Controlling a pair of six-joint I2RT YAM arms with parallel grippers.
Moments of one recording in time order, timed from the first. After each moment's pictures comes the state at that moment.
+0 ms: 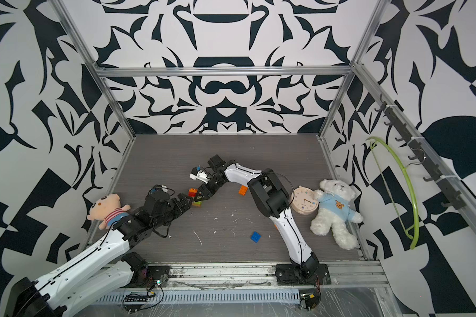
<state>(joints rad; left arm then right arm) -0.62 0.86 0.51 -0.38 -0.08 -1.07 0.68 2.36 1.79 -0.58 -0.88 -0.16</state>
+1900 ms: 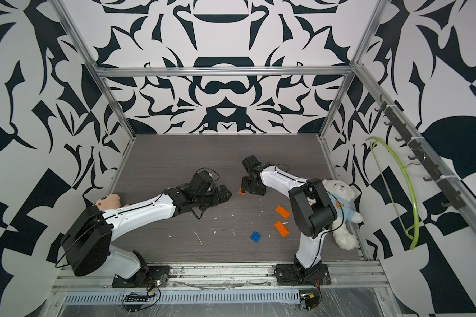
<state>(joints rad) -0.83 1.52 0.94 -0.24 0.08 -0.99 0.49 1.83 1.24 -0.67 -0.02 0.62</state>
